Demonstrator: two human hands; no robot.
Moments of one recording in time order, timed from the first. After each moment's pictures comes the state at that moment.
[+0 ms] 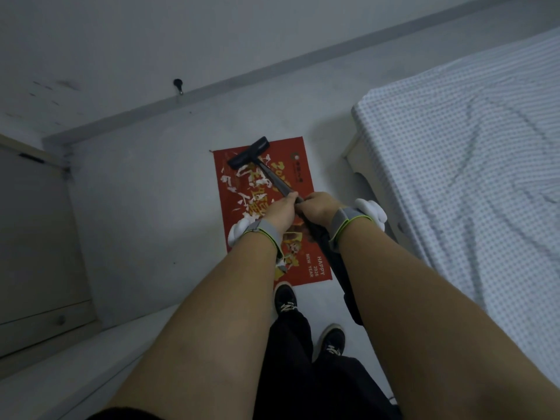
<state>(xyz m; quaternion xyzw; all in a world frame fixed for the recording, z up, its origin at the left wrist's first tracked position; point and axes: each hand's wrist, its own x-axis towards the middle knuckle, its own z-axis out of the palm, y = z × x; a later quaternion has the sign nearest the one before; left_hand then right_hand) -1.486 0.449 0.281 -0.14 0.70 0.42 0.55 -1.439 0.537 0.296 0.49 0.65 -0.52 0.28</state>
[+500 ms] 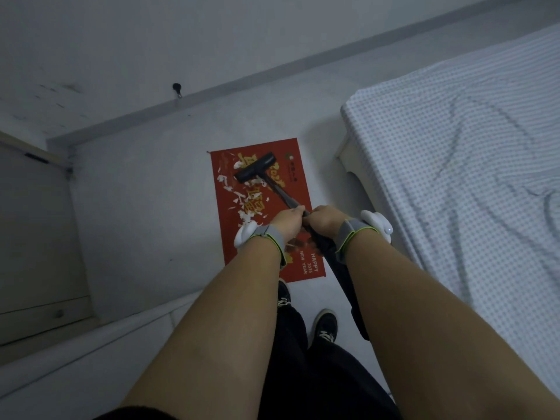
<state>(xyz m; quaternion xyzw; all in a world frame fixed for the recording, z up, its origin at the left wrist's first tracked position) -1.416 0.447 0.313 -0.09 0.72 0.34 0.59 -1.360 0.538 0.305 0.50 0.63 -0.51 0.31</state>
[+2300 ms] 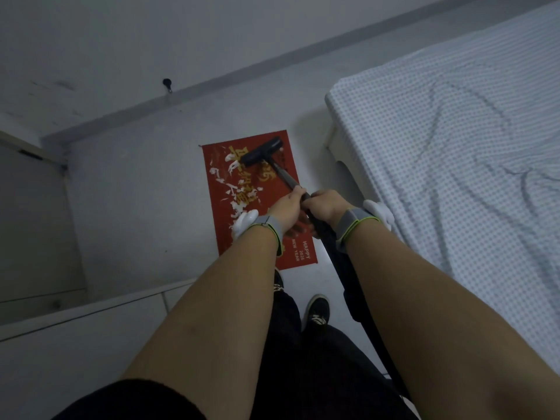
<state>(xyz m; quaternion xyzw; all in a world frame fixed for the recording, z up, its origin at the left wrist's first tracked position) -1.364 0.447 0.321 0.02 0.75 0.36 0.56 -1.304 0.537 0.330 0.51 0.61 -0.57 0.20</state>
